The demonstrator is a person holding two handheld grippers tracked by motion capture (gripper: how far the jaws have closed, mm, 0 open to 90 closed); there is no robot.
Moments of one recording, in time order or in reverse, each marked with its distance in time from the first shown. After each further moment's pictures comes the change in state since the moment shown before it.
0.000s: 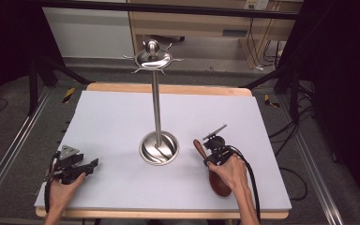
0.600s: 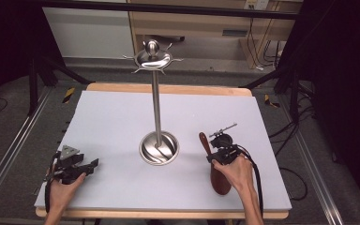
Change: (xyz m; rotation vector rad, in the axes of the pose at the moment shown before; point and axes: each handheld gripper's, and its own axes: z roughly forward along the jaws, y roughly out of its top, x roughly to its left) left arm 0.000 0.000 0.001 0.004 -0.001 0.002; right arm -0.001 -0.008 -0.030 -0.123 0.008 0.019
